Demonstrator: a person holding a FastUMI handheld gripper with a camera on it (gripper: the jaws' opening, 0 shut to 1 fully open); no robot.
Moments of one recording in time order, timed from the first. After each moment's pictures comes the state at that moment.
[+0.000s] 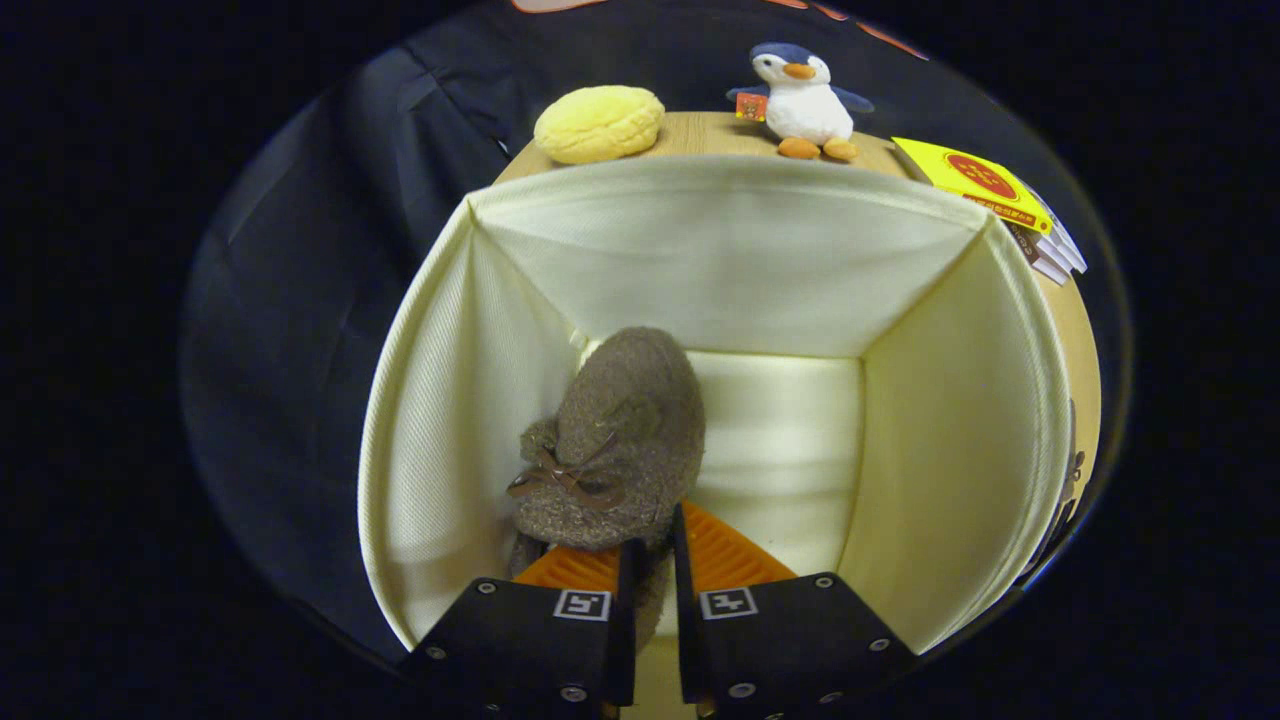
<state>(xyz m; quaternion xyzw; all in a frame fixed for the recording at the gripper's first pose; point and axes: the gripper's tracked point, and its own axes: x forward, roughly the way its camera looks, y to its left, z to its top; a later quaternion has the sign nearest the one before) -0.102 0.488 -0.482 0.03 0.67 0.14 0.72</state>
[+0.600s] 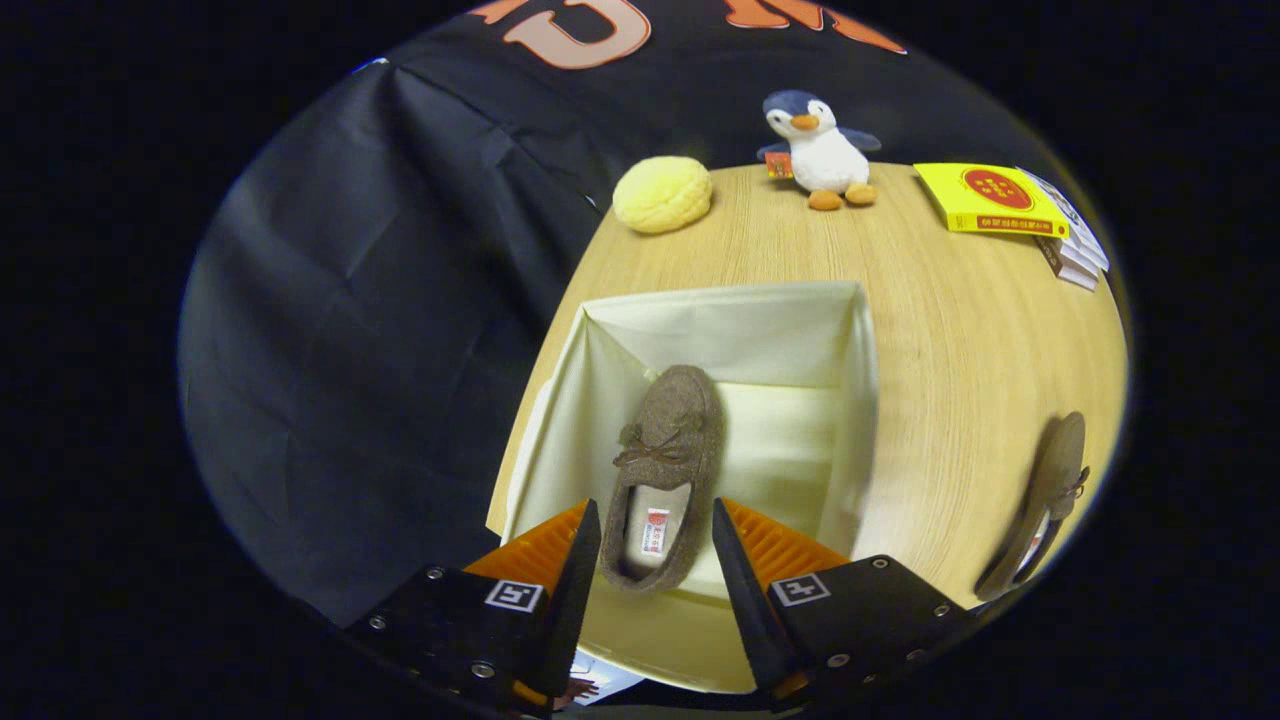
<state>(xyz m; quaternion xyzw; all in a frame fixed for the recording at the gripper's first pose) -0.086 0.431 -0.364 0.14 0.59 0.26 0.75</state>
